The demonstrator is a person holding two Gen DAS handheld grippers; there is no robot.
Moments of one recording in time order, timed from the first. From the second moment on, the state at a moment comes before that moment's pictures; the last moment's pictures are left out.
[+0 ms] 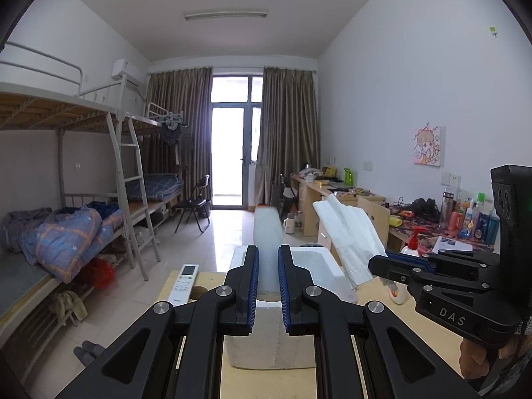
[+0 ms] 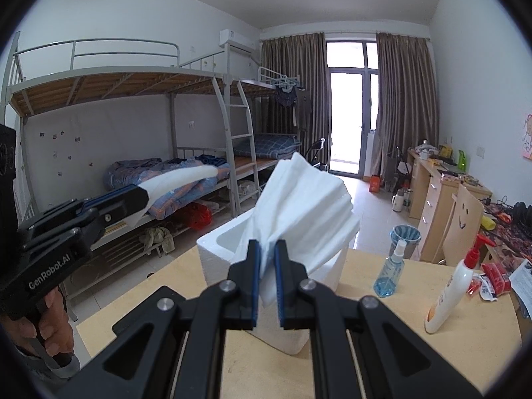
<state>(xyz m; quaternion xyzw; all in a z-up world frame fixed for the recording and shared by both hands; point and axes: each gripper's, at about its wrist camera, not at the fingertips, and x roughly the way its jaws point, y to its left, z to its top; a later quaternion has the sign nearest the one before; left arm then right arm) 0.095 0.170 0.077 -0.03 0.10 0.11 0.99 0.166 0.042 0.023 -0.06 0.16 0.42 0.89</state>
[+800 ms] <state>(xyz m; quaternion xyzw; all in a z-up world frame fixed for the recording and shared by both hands) 0.172 0.187 0.071 -0.02 0.13 0.11 0.99 0.213 0.073 0.021 -0.08 0.16 0.41 0.89</state>
